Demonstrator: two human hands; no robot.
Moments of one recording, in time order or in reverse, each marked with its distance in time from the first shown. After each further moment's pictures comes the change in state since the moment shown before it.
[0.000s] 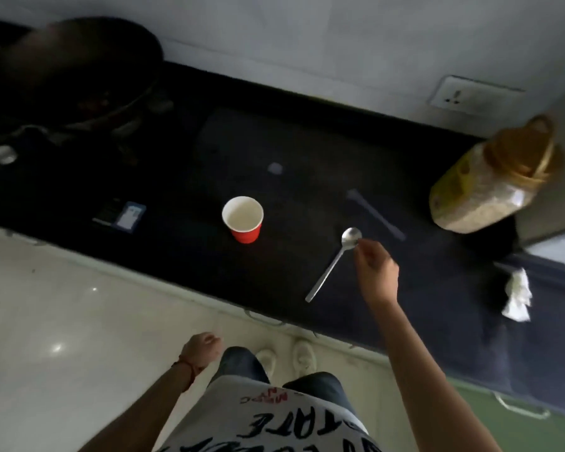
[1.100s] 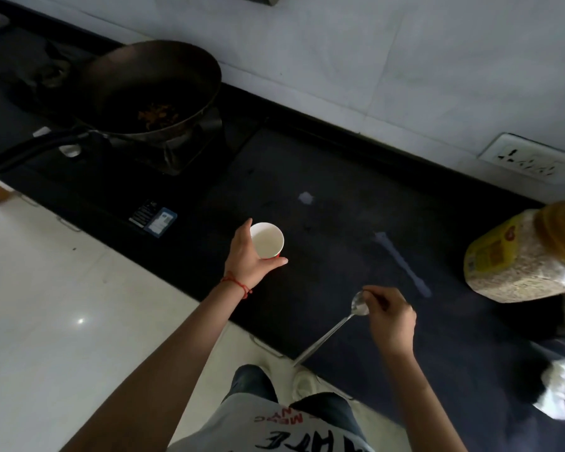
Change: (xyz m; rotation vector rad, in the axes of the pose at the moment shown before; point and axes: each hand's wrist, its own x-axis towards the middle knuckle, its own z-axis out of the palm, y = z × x) left_hand -0.014 0.209 -0.019 -0.021 0.533 0.581; right_hand 0.021 0.001 0.000 0.078 -0.107 -0.042
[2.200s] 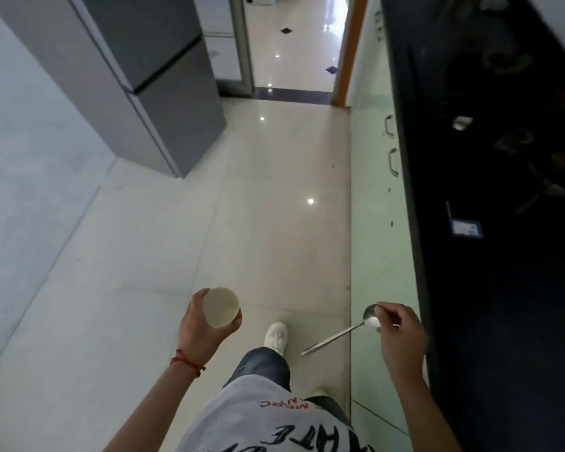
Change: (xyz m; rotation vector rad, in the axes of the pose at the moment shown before) left_hand -0.398 -0.191 -0.099 -0.240 1.003 -0.918; right_hand -0.160 -0.059 0.199 -0.089 -0.933 -0.681
